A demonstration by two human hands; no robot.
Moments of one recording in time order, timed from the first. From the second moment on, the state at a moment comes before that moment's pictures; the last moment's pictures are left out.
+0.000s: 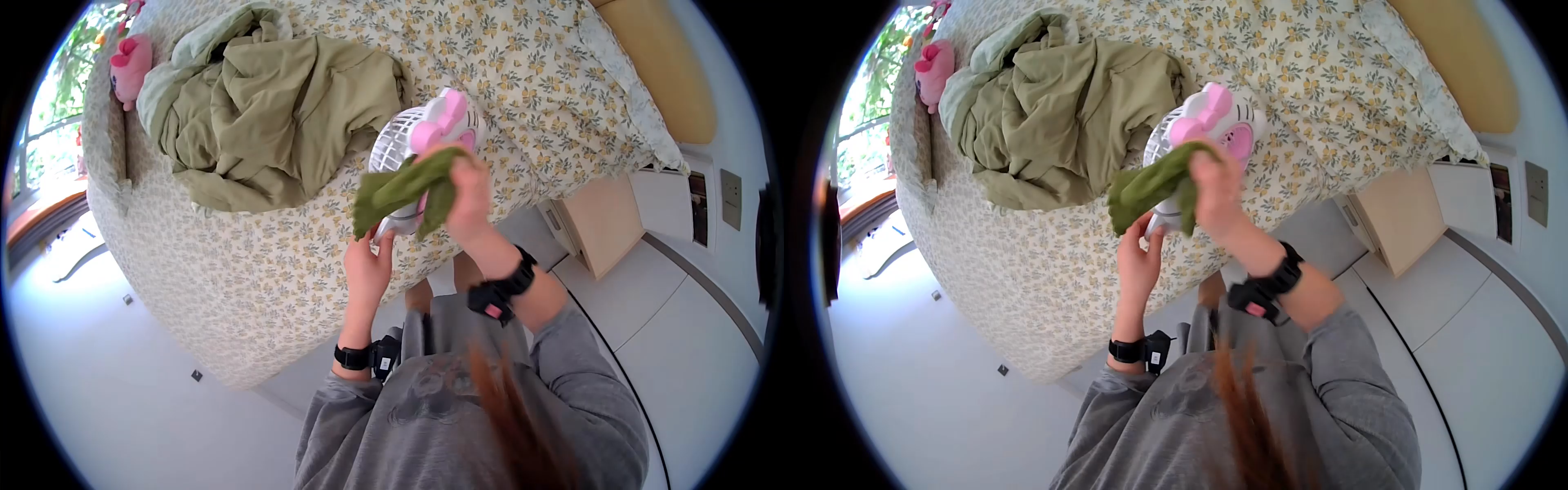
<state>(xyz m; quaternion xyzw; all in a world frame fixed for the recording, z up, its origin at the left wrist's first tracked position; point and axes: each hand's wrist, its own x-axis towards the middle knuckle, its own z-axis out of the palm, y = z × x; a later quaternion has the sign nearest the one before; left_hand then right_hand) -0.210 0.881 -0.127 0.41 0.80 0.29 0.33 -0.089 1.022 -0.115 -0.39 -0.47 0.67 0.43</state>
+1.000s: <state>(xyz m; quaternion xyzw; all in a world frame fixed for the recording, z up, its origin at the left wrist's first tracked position) -0.205 0.933 -0.149 0.38 0.78 0.43 0.27 -0.123 1.075 -0.143 -0.28 -0.88 0.22 0.32</state>
